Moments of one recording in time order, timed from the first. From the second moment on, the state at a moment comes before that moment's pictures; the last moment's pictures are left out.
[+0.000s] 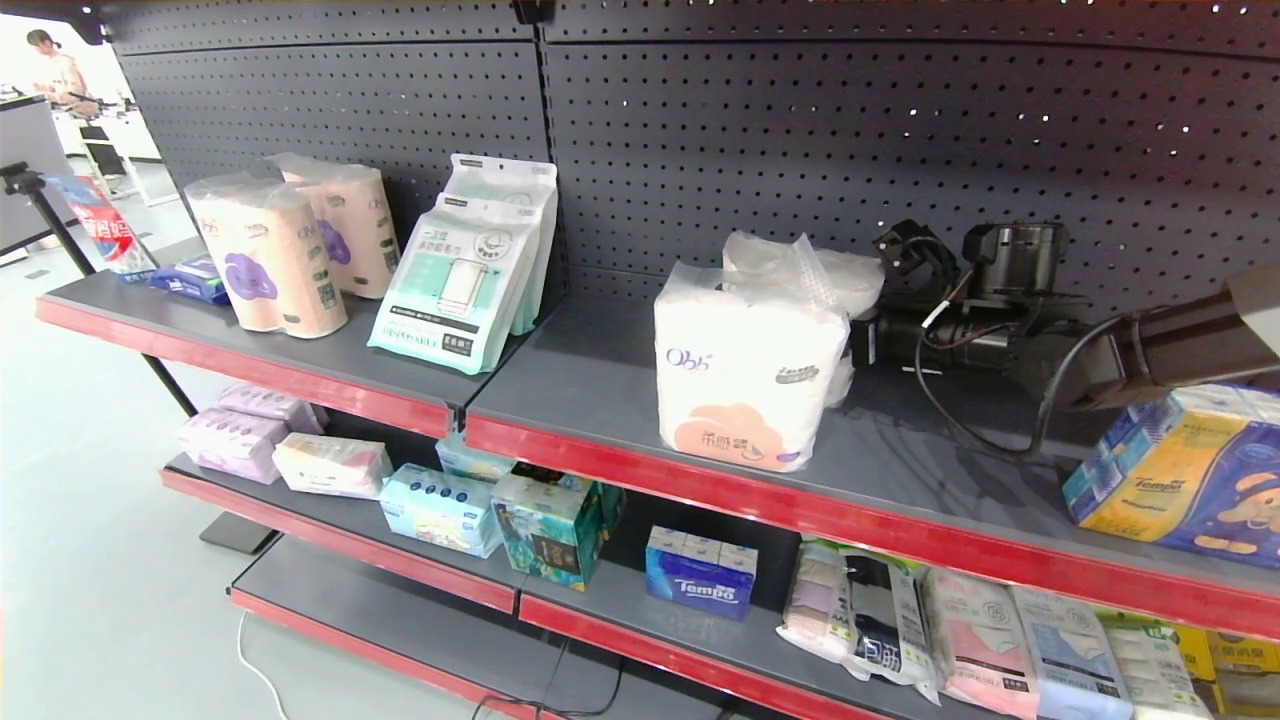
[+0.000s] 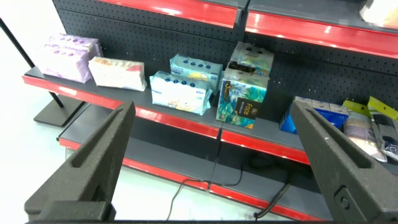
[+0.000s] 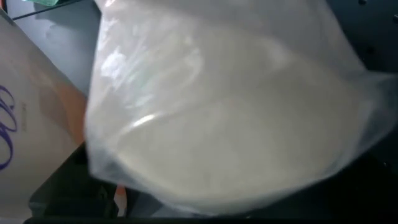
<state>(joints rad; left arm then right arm) -0.08 0.09 0.00 -0.01 0.05 -0.06 0.13 2.10 -1.32 -0.49 0.54 -0.22</state>
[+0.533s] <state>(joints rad) -0.08 0.09 0.00 -0.01 0.05 -0.06 0.13 2.02 -1.26 -0.49 0.54 -0.22</state>
